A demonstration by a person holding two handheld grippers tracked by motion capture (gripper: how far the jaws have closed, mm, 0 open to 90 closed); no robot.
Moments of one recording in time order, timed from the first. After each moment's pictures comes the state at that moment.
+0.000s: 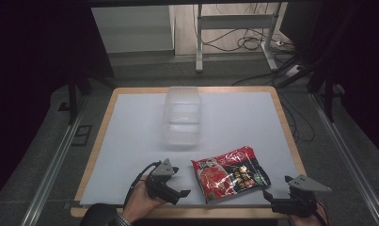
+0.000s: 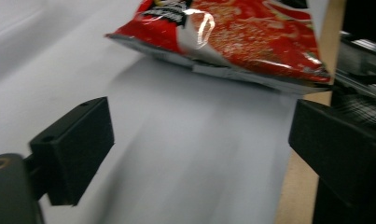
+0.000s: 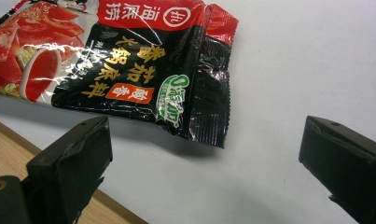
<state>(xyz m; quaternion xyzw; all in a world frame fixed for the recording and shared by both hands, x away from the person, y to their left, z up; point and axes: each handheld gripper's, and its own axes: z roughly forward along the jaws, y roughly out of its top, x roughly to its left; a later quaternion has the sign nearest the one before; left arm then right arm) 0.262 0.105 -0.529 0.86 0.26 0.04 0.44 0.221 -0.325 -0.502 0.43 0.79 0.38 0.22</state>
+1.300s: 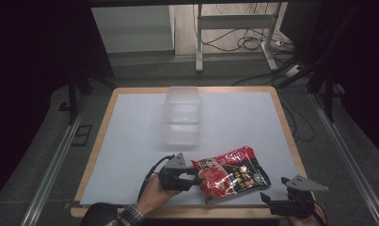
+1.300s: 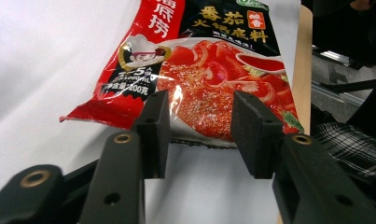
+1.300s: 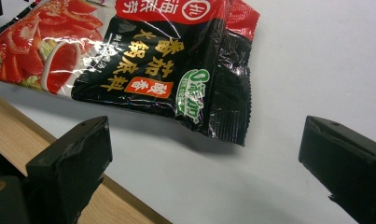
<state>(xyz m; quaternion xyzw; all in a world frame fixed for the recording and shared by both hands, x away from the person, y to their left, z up) 0.282 0.070 -0.519 0.85 0.22 0.02 0.47 0.221 -0.321 -0.503 0.42 0.80 0.39 0.19</state>
